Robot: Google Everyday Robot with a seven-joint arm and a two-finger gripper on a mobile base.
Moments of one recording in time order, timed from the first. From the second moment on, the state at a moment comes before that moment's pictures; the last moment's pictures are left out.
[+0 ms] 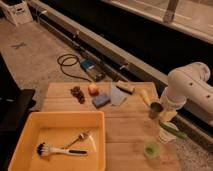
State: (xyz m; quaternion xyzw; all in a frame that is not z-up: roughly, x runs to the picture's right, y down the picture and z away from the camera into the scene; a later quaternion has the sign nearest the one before) arm 0.292 0.108 0.682 -0.28 0.02 0.03 0.96
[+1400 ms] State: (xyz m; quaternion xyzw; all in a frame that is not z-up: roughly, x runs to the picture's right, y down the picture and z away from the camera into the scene) arm 0.290 0.107 0.684 -0.28 0.03 0.02 0.96
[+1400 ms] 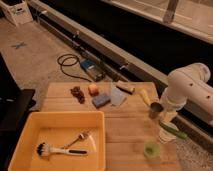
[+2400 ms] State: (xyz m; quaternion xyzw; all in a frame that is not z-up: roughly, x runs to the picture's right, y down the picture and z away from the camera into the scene) arm 0.114 0.029 0.710 -0.23 -0.05 -0.11 0.97
